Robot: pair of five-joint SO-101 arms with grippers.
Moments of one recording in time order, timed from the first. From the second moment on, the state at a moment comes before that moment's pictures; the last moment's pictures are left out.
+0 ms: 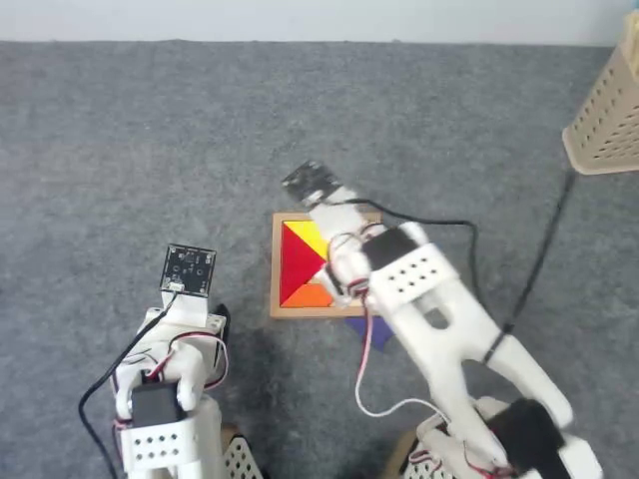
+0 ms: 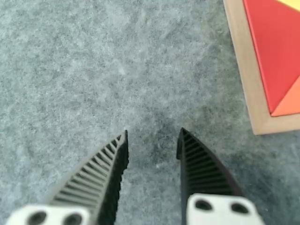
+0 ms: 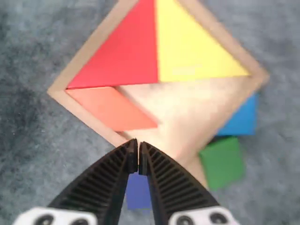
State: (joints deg) left arm -14.1 -103.3 97.3 72.0 -11.1; right arm -34.4 -18.3 34.1 62.9 9.4
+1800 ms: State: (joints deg) left arm -14.1 -103.3 97.3 72.0 -11.1; right arm -27.8 3.0 31.4 60.2 10.5
